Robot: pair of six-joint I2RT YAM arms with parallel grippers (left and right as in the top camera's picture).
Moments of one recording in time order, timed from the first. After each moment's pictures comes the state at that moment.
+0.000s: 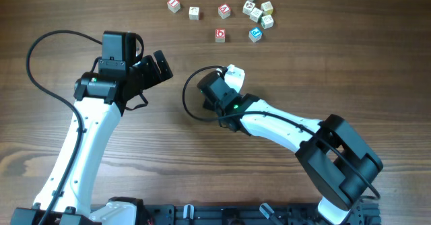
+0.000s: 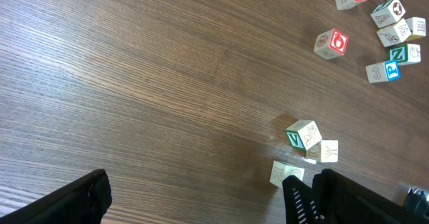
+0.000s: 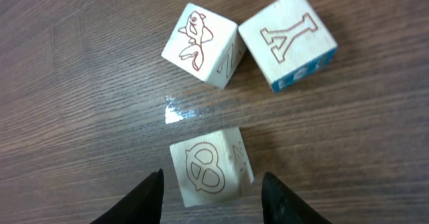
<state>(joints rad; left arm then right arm) -0.12 1.39 1.15 -0.76 0.04 -0.53 0.79 1.88 1.07 -0.19 0.25 1.00</state>
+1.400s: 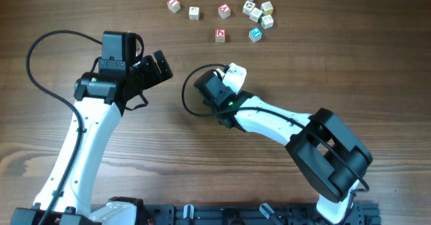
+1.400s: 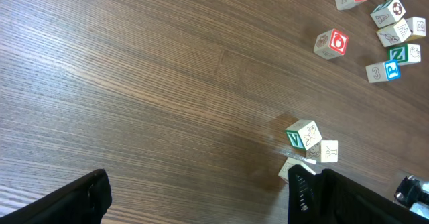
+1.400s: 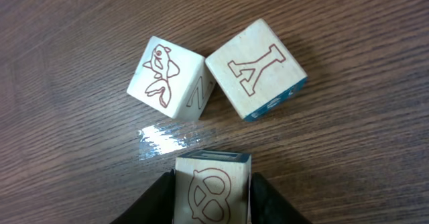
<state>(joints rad) -0.12 1.39 1.15 -0.76 0.04 -0.53 0.79 1.94 1.12 -0.22 0.35 1.06</state>
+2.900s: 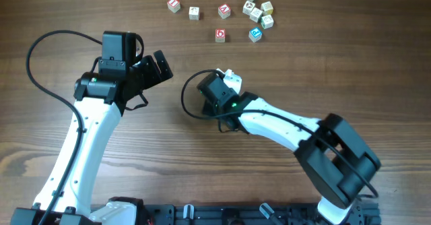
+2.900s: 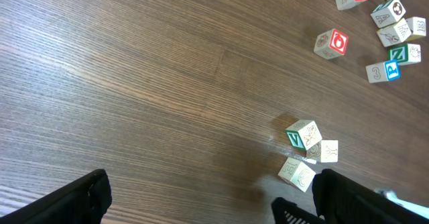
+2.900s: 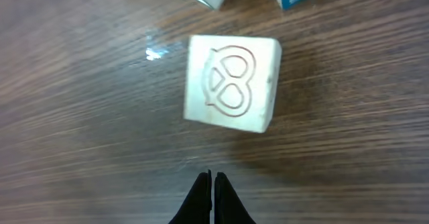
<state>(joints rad) -0.12 1.39 1.15 -0.76 0.04 -0.53 0.79 1.90 1.10 -0.30 0.09 1.05</state>
